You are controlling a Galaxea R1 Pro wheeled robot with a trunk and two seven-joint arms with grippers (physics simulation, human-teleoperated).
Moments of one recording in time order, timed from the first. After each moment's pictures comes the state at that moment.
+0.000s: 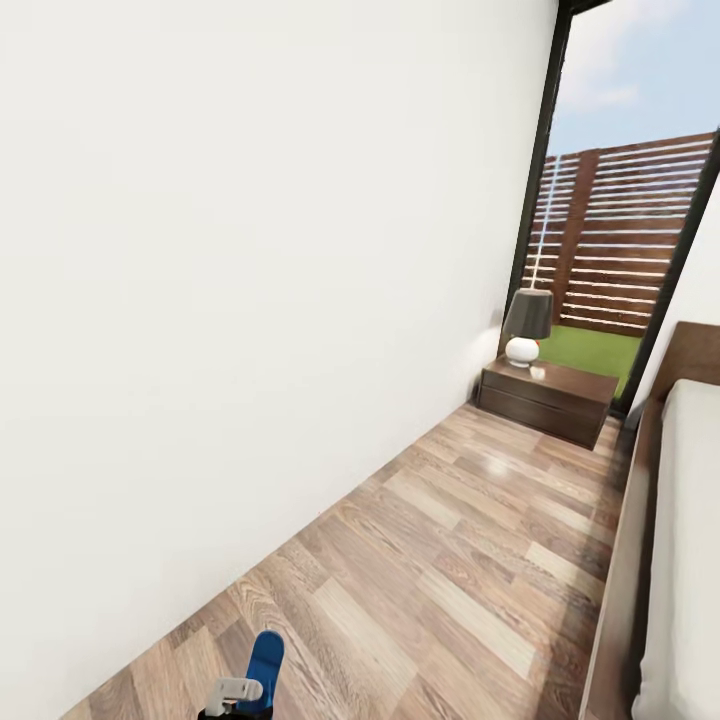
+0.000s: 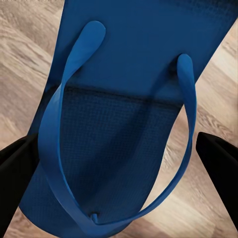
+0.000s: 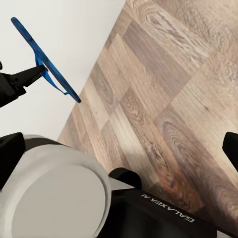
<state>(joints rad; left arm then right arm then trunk) -0.37 0.03 0.35 -0.22 -0.24 -0.11 -0.49 -0.04 -0.19 -0.23 -0.63 -0.16 0.35 1.11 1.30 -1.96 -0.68</state>
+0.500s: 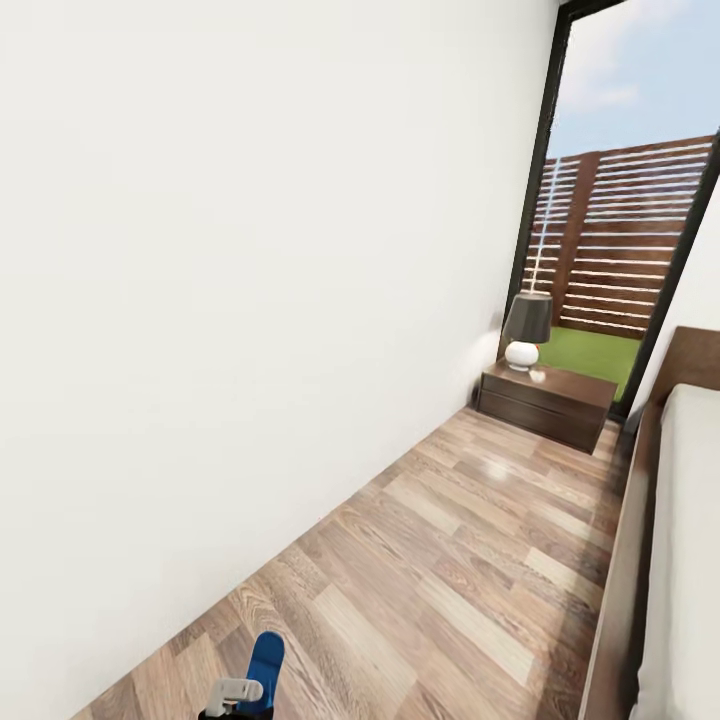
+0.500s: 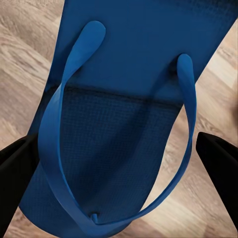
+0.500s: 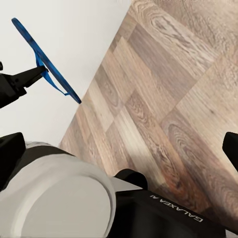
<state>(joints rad) -0.37 0.03 0.35 -0.22 -0.24 -0.11 -0.49 -0.04 -0.19 -0.23 -0.63 -0.16 0.35 1.11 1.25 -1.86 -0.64</state>
